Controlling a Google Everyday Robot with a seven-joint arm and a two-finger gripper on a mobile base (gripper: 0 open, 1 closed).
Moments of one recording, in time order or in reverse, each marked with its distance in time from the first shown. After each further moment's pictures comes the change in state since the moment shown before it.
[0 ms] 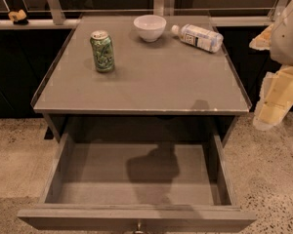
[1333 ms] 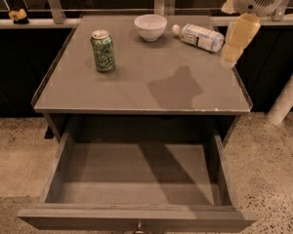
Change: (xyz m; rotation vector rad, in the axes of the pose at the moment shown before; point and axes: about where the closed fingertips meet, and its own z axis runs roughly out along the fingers) arm -0.048 -0.136 0.030 0.002 -0.068 -0.016
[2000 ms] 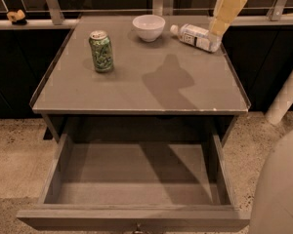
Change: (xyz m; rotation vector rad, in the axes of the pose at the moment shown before) arm -0.041 -0.059 -0.015 0.101 -0.091 -0.018
